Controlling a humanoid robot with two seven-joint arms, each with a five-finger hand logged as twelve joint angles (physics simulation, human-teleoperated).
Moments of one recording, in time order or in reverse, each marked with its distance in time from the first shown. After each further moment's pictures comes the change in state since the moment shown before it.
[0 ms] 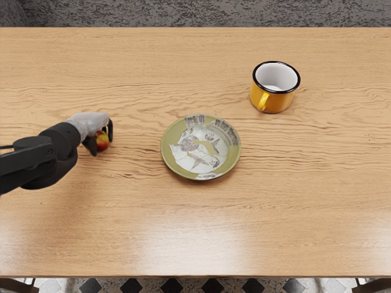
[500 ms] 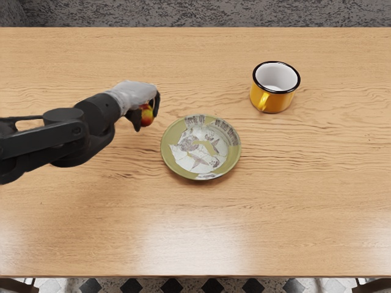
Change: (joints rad) left arm -0.185 -0.122 -0.010 -0.093 -0.014 -0.028 0.000; right arm -0.001 0.000 0.000 0.000 0.000 0.000 0.000
